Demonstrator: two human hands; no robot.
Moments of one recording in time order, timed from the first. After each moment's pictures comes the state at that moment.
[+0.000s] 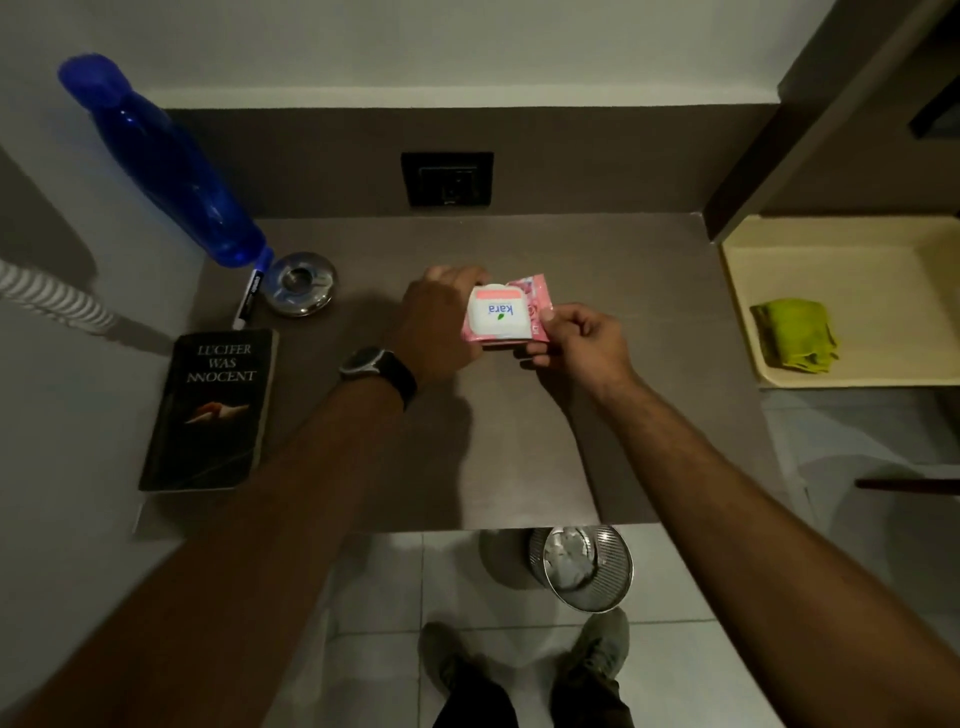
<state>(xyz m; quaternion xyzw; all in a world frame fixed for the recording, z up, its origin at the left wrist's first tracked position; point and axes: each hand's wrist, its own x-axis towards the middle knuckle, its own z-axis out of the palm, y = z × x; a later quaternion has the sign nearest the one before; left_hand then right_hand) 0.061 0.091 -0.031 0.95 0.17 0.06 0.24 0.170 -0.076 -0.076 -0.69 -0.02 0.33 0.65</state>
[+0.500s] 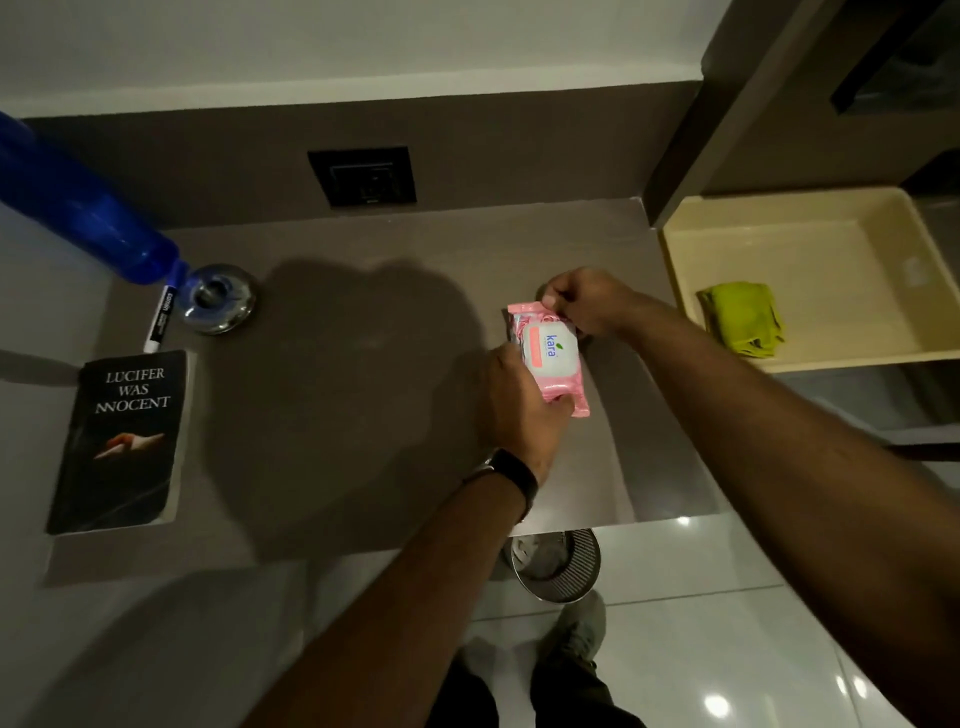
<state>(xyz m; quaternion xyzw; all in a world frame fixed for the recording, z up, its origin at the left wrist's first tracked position) 0.122 -0.100 -0.082 0.80 0.40 0.07 0.45 0.317 -0.122 -0.075 -0.86 -0.30 0.36 0.21</state>
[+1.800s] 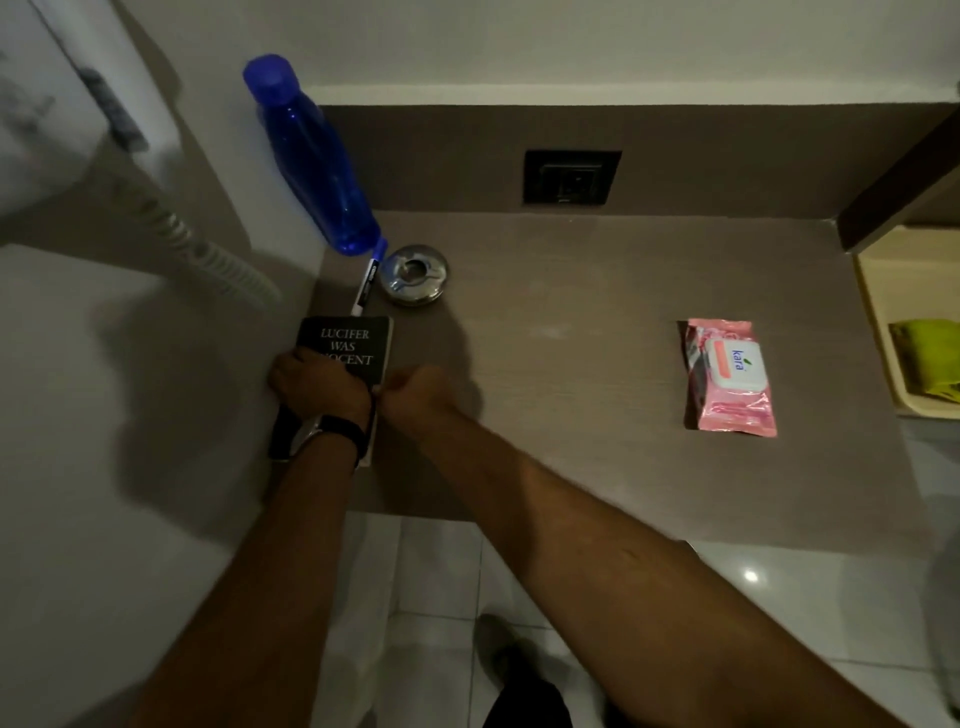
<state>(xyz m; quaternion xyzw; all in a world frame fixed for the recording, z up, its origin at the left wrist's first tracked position) -0.125 0.212 -0.089 0.72 0.68 -0.01 0.14 -0.056 0.129 -0.101 -0.77 -0.20 0.47 0.39</state>
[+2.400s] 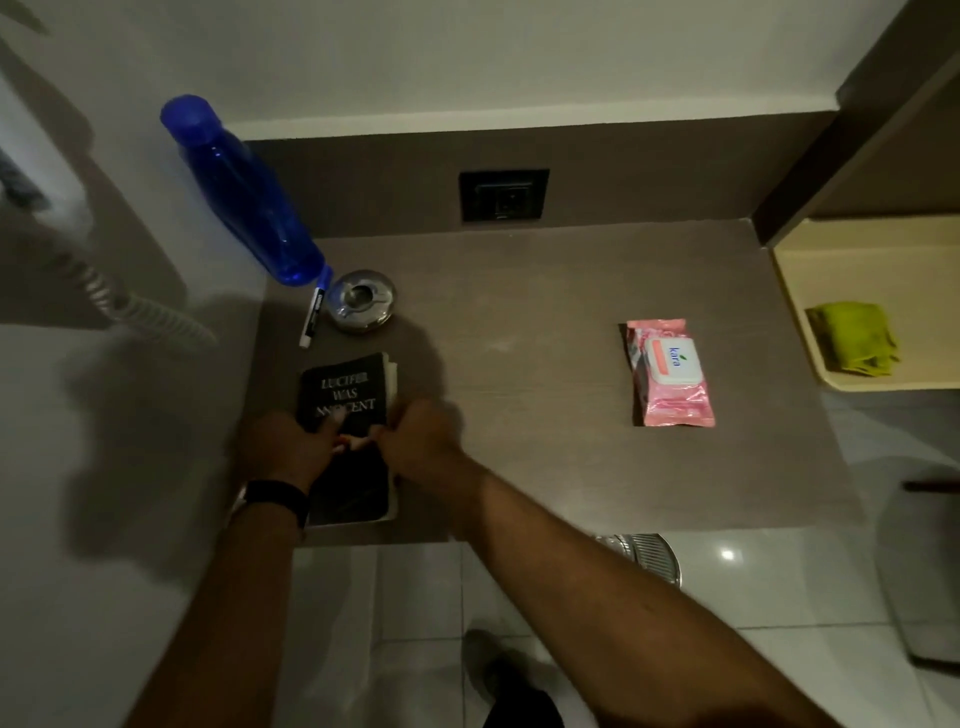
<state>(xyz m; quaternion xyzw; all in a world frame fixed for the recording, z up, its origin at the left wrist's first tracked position) -0.146 0.192 -0.078 0.74 0.63 -0.05 0.22 -0.037 0.082 -0.100 -0.83 -0.21 0.40 0.33</state>
